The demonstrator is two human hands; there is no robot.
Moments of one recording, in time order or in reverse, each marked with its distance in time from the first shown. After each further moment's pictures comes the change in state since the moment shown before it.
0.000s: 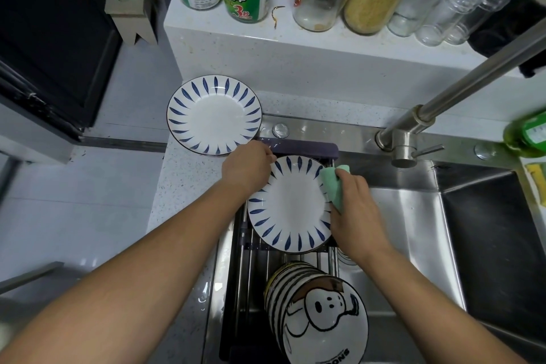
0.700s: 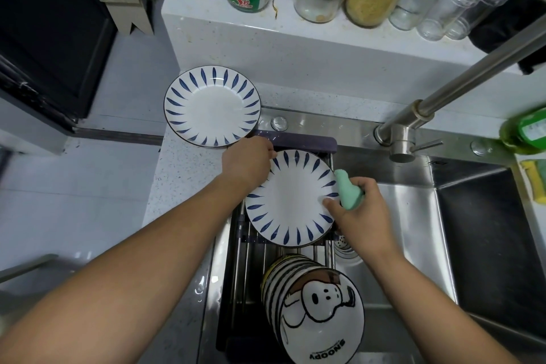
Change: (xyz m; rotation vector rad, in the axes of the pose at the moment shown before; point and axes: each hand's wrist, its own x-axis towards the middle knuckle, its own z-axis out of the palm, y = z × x) left_hand 0.000 0.001 0.005 0.152 0.024 0.050; right_hand -0.006 0.016 0.009 0.478 0.159 0.289
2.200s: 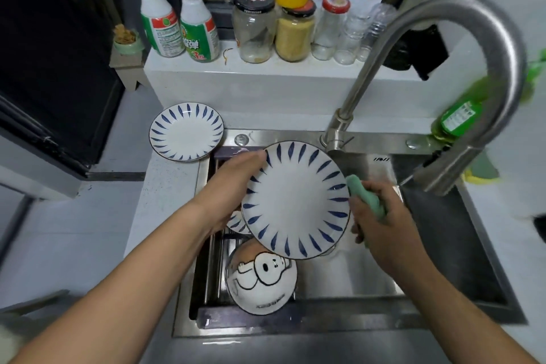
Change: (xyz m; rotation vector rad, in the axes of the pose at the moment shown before) left_hand -0.146 0.089 -0.045 -1.133 -0.173 0.030; right_hand -0.075 0.010 -0.144 0.325 -0.038 -0.159
